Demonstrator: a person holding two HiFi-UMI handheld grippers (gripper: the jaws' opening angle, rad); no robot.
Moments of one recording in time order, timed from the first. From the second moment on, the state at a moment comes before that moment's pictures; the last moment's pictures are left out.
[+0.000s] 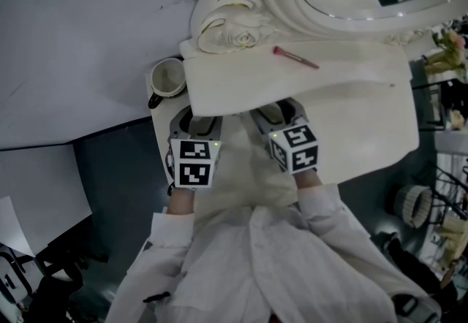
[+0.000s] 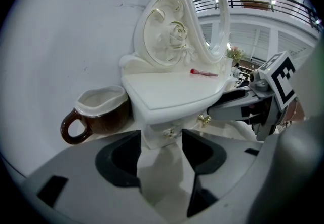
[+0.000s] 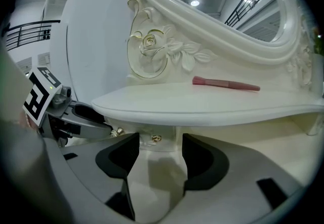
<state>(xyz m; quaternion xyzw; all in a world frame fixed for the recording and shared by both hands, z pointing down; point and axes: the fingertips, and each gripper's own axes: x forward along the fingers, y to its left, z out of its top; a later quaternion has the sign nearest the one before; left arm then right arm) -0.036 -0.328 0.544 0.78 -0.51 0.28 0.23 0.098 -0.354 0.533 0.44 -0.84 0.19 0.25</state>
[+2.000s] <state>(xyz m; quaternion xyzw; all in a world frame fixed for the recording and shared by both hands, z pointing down) 0.010 -0.175 0.394 0.79 -0.57 0.15 0.14 0.105 -0.196 0.400 0.36 -0.91 0.16 0.12</state>
